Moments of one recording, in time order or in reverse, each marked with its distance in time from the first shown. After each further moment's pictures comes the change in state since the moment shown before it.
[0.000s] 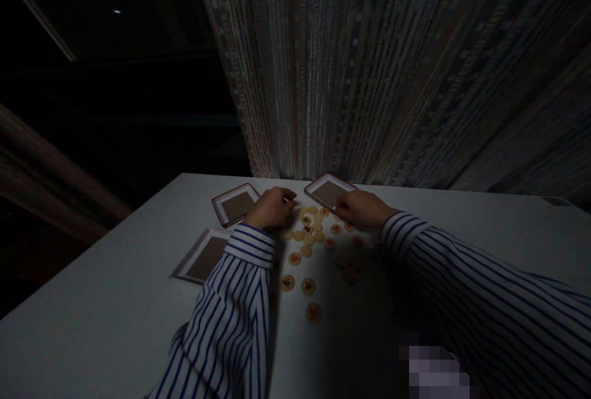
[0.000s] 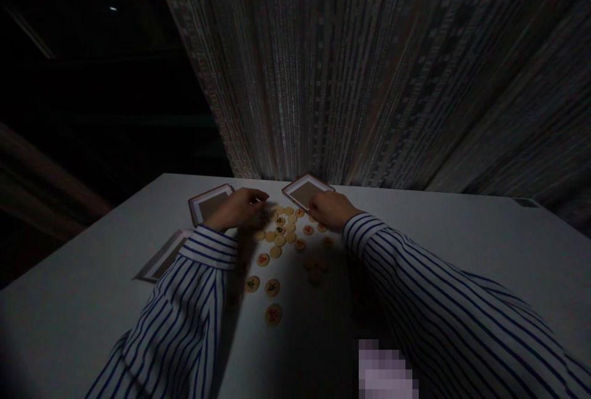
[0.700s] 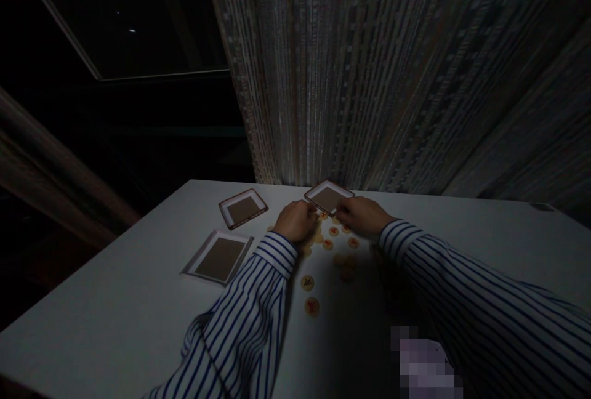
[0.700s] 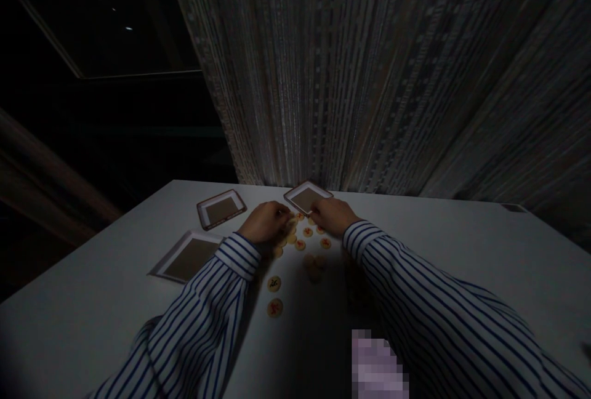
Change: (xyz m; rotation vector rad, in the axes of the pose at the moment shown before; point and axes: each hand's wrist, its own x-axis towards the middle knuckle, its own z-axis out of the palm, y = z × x) left_hand -0.018 0.042 0.027 0.096 0.061 0.124; right_hand -0.018 -0.002 -0.002 0.043 0.085 0.048
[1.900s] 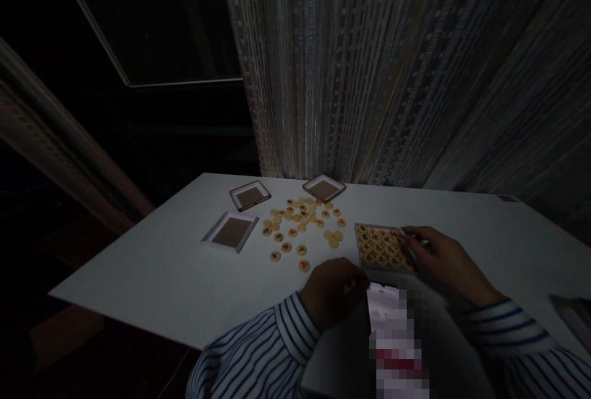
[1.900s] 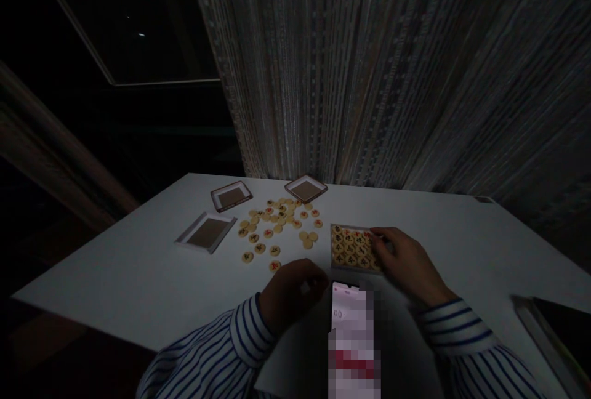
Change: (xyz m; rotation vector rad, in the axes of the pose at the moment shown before) left_hand -0.151 0.092 0.050 -0.436 0.066 0.359; right_hand -0.185 0.045 0.015 0.452 0.381 0.300
